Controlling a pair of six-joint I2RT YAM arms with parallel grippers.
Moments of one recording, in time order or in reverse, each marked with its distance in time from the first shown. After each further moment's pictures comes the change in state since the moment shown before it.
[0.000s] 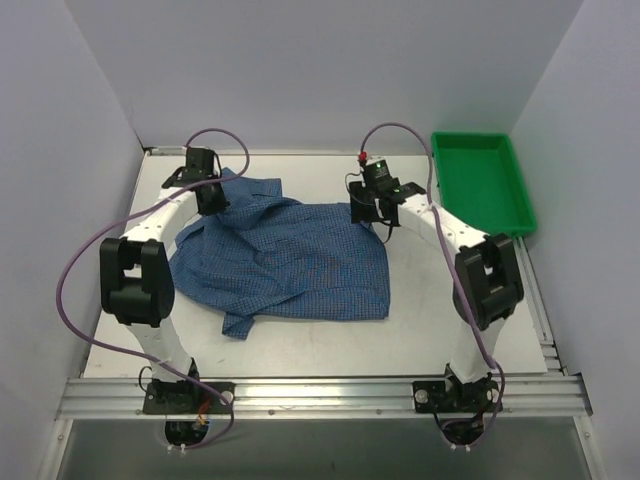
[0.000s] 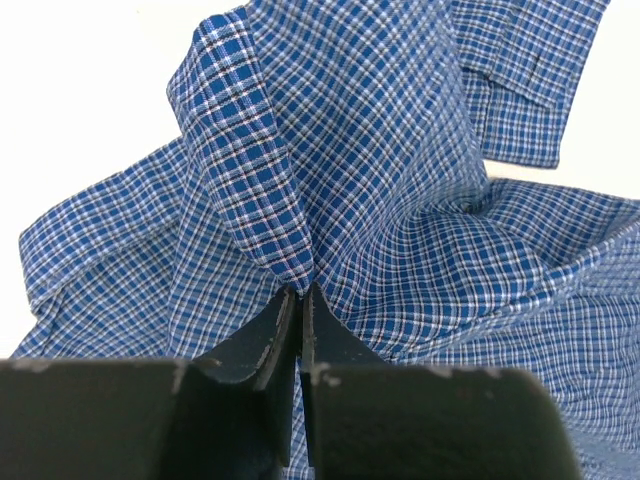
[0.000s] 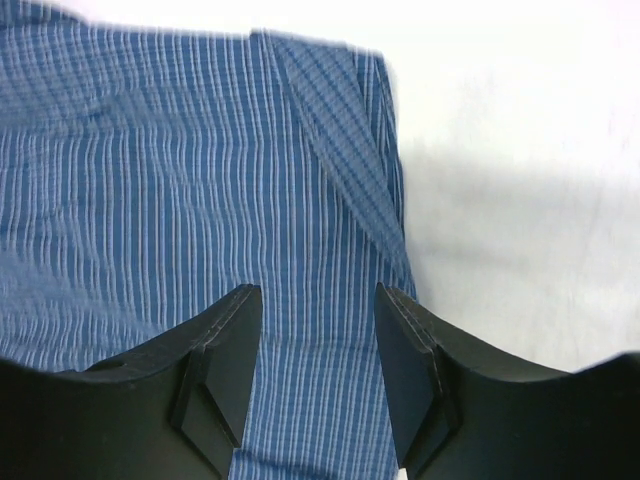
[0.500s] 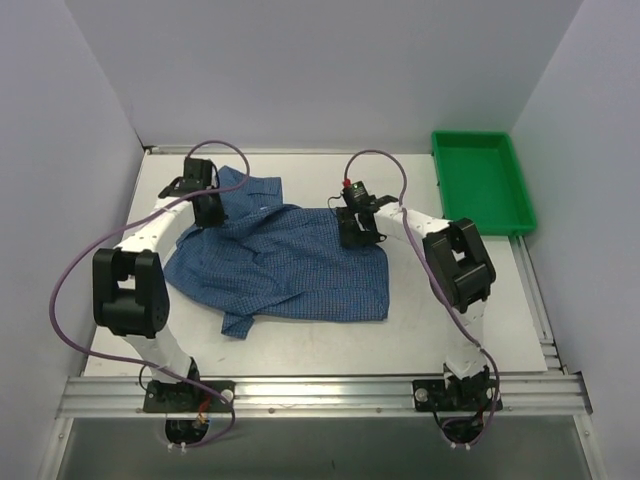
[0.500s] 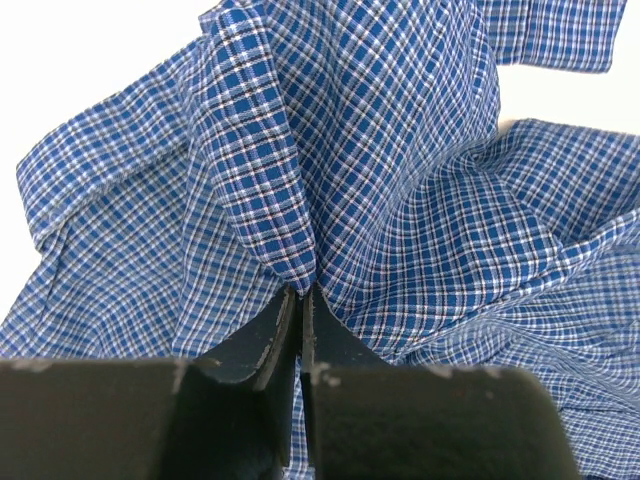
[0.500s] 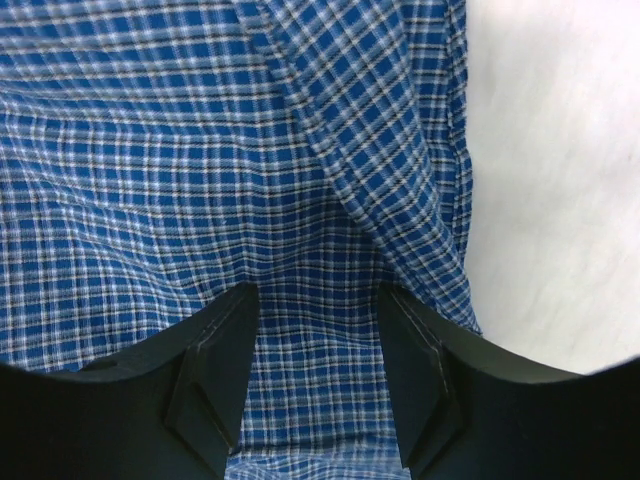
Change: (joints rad) left arm -0.001 -0.098 -0.126 -0.033 0.032 0.045; right arm 0.045 0.278 0.080 -0.022 0.002 0.051
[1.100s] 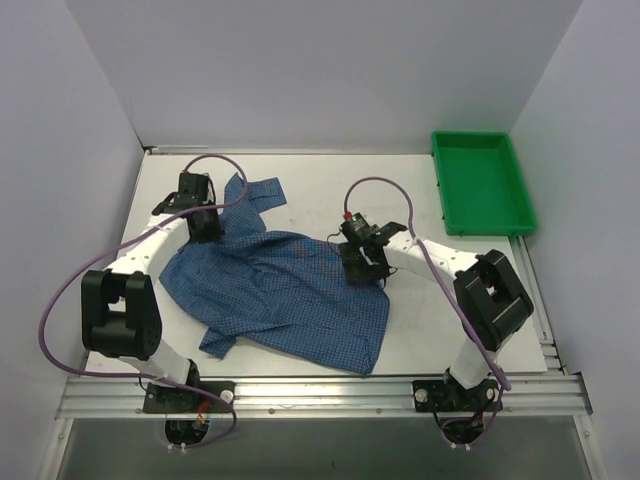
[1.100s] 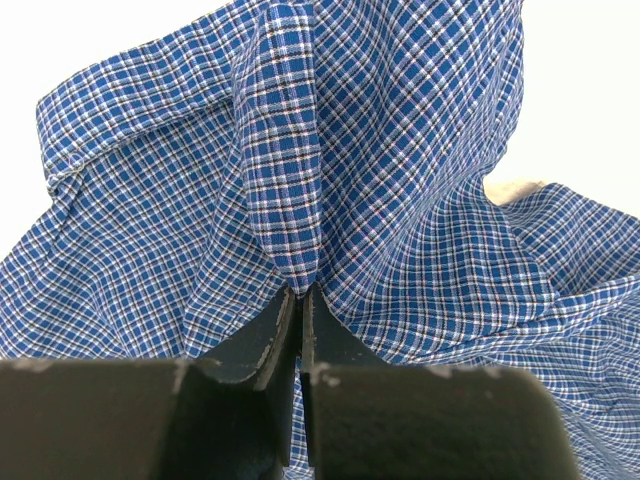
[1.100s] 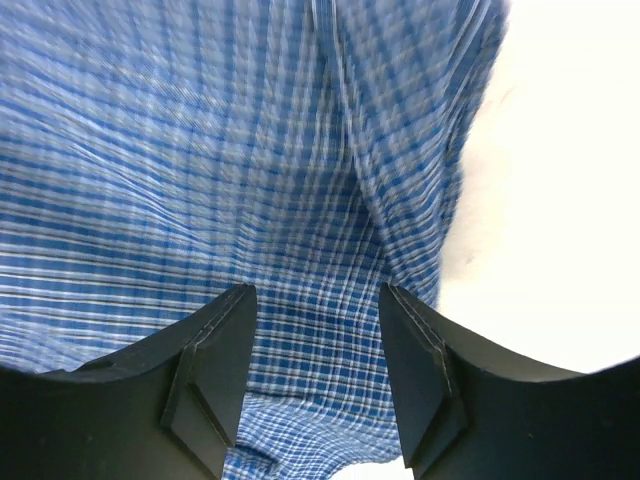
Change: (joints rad) left arm 0.000 -0.159 -0.170 -0.009 0.020 0.015; right arm 0.162 -0.364 -0.381 -0.140 0.029 0.108
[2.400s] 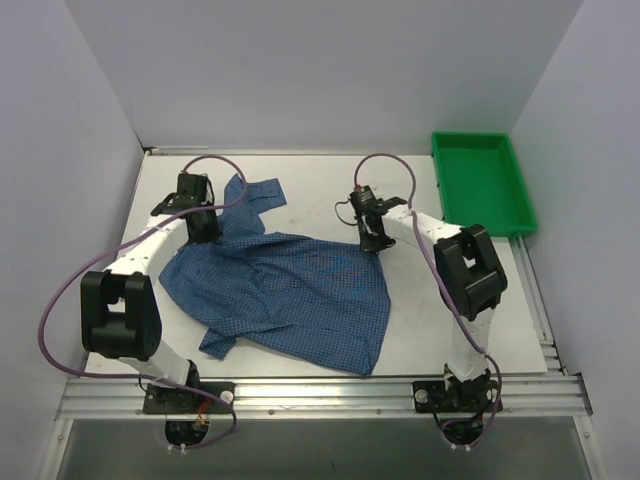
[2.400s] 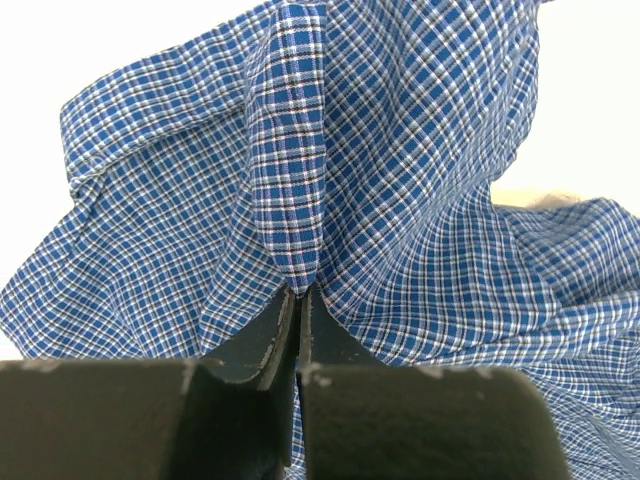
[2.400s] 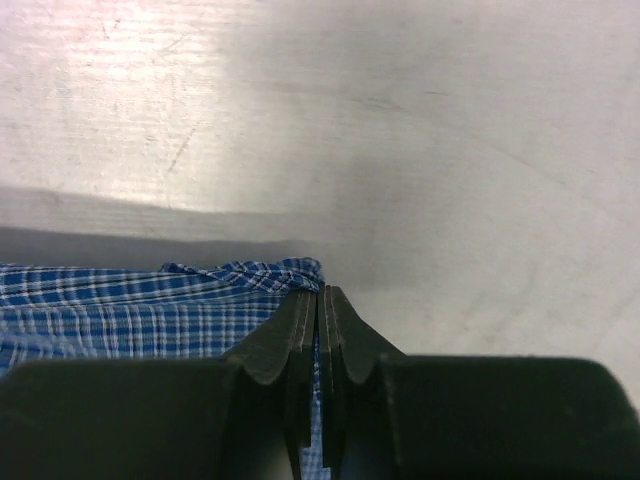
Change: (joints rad) left arm 0.005 0.000 0.000 0.000 -0.021 0.022; right arm -0.159 0.260 0.277 0.037 0.140 -0.119
